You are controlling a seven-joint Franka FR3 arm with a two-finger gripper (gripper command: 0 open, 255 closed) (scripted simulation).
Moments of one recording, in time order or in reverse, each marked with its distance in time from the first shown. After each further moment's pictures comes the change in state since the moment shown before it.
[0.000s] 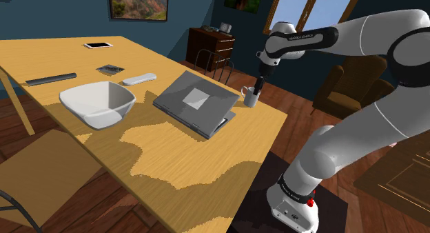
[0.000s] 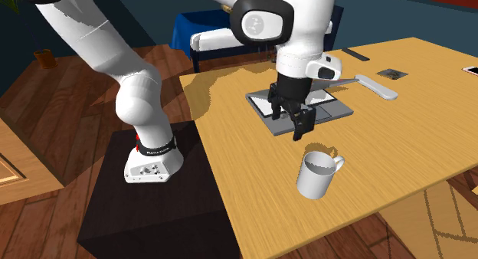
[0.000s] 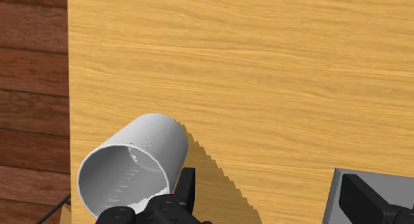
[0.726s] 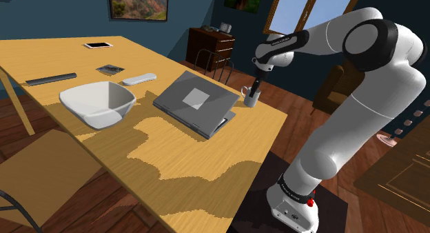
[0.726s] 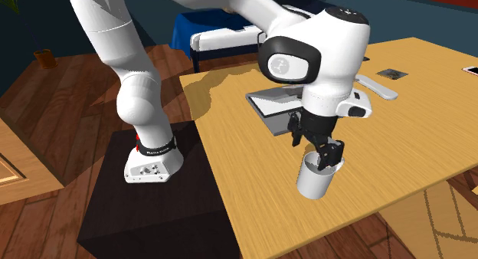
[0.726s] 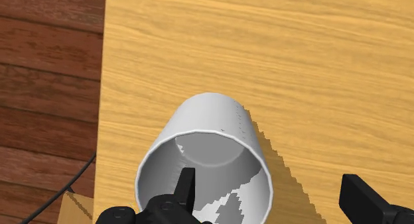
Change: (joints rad) arm 0.034 0.278 -0.138 0.112 0.153 0.169 -0.257
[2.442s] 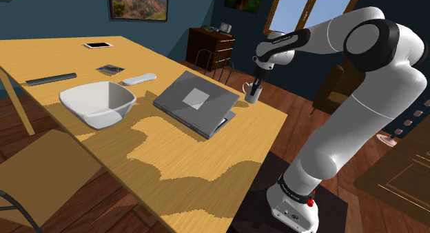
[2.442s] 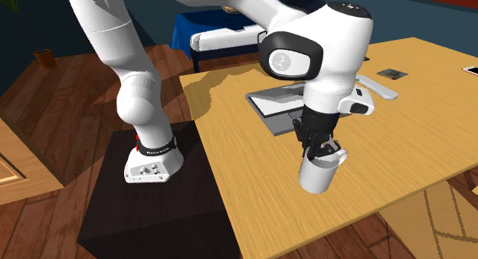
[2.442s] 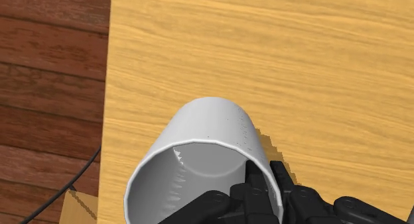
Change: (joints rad) arm 0.000 -0.007 0.001 0.016 -0.004 -0.021 0.002
